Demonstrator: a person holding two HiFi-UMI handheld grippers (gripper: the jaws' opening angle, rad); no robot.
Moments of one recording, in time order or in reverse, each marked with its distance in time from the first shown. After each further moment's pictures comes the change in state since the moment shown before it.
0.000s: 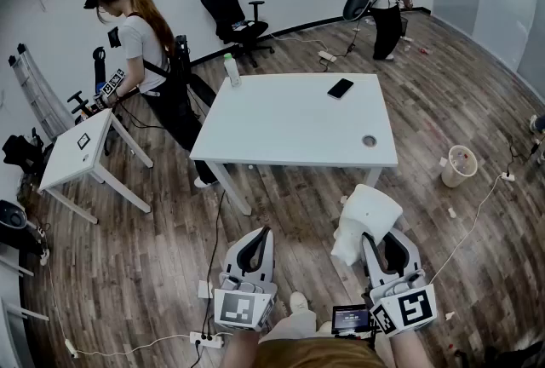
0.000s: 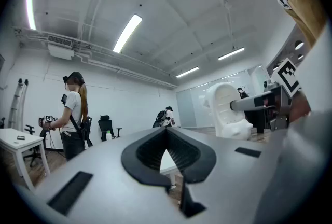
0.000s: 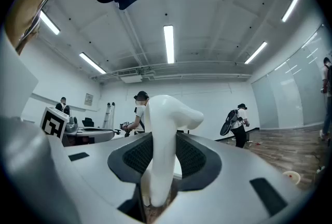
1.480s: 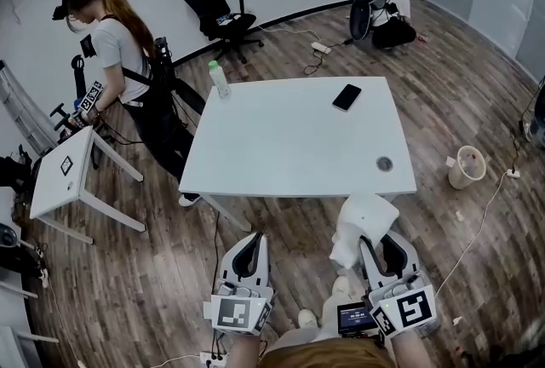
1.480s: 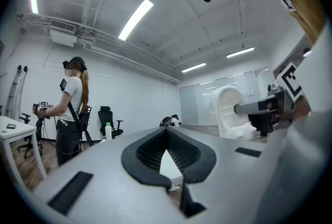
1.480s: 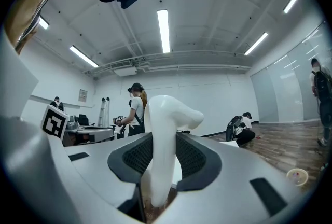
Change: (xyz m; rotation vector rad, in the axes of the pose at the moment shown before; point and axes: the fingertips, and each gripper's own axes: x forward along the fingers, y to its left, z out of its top) left arm 0.150 0.104 -0.050 -0.076 0.052 0.005; right arm 0.172 -0.054 -0.045 0.017 0.074 -0.015
